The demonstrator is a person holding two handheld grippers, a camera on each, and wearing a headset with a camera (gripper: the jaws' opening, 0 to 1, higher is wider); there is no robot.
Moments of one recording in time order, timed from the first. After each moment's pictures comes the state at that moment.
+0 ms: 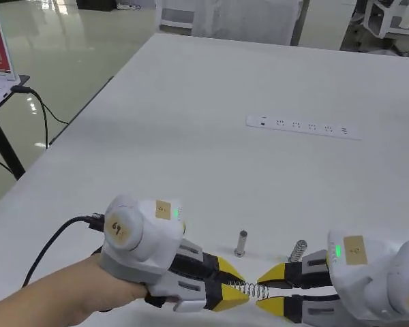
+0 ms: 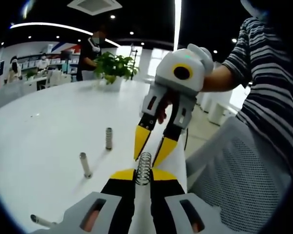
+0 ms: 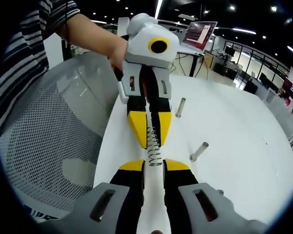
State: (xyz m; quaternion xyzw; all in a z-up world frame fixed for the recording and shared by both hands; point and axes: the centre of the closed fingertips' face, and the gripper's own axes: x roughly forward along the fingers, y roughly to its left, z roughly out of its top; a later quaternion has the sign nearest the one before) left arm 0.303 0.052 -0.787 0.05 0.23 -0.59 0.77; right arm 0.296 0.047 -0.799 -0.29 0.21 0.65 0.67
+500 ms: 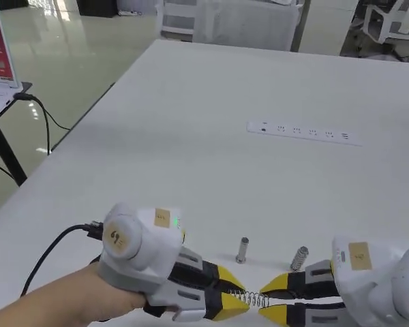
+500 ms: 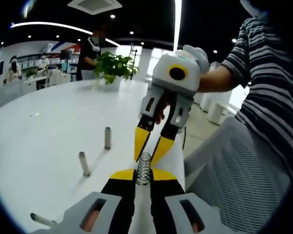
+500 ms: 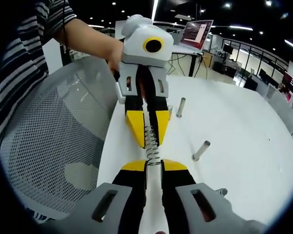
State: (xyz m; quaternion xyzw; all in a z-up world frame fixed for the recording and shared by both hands) left arm 0.299 0.052 -0.785 0.05 0.23 -0.59 0.77; right arm 0.294 0.049 -0.798 -0.27 0.22 0.66 0.67
